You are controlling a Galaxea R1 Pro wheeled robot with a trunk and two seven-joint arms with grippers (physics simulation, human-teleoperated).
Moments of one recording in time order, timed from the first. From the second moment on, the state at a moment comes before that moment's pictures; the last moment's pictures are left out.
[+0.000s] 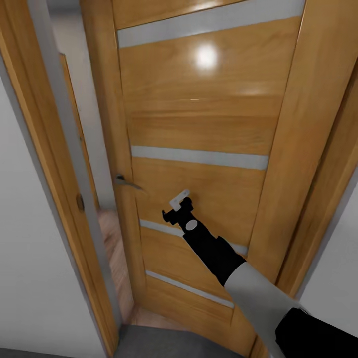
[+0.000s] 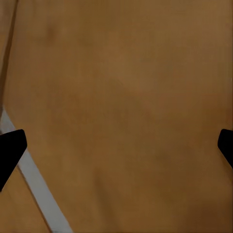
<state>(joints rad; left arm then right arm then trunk) 0.00 -0.03 0.02 -0.04 0.05 -0.12 0.00 -0.92 0.17 0.62 -0.87 0.12 0.33 -0.07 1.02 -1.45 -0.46</state>
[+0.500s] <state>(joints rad) 0.00 -0.03 0.02 -0.04 0.05 -0.12 0.00 -0.92 0.17 0.61 -0.80 0.13 0.28 -0.24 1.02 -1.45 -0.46</state>
